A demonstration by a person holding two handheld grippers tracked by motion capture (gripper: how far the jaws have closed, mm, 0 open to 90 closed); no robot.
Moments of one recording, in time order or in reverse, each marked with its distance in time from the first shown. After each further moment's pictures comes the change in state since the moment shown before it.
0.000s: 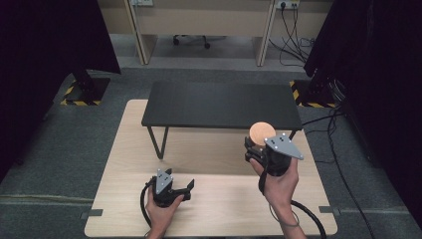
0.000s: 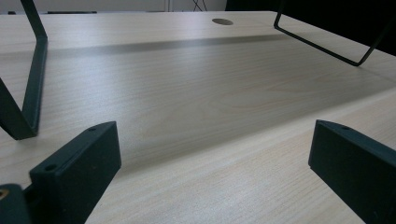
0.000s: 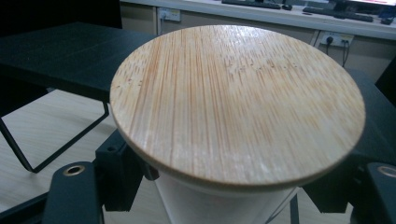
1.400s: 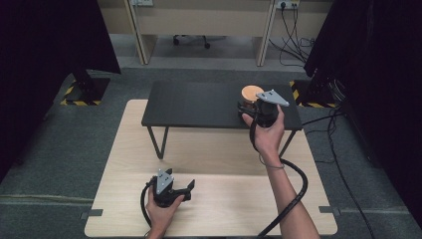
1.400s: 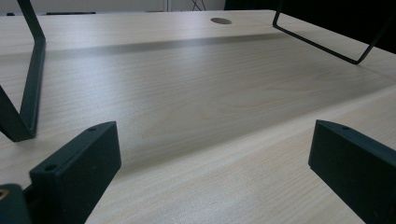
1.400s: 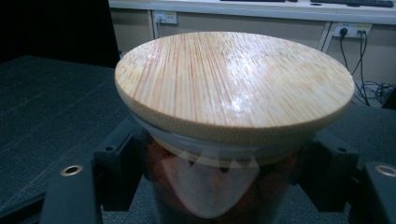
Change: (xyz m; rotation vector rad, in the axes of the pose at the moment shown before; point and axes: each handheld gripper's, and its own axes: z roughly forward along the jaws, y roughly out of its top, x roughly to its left) left arm -0.001 0.000 0.001 0.002 -0.002 0.009; right arm -0.034 0.046 0.116 0.015 0.018 0.073
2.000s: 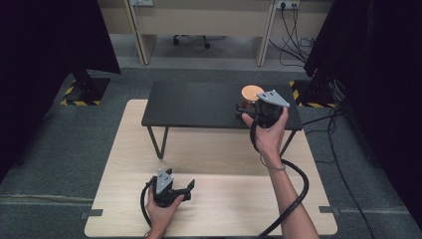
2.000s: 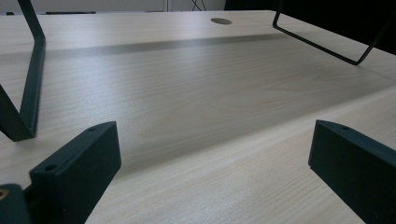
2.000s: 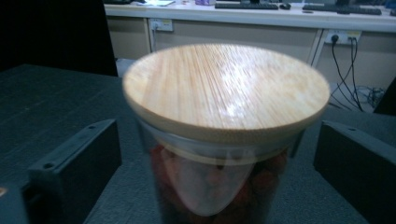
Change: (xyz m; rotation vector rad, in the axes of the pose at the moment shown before) left arm 0.001 0.000 0.000 0.000 -0.001 -0.003; right arm 0.005 -0.003 -0.008 -0.033 -0.018 0.000
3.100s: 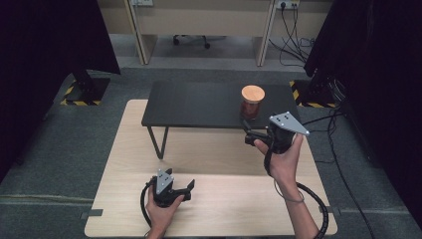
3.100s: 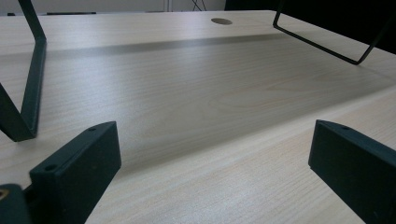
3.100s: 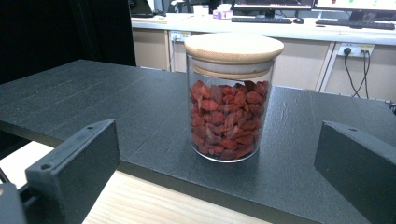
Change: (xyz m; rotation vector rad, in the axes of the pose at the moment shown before) left arm 0.000 0.000 0.000 -0.001 0.002 0.001; right arm -0.011 -0.032 -0.072 -0.054 0.071 -0.012
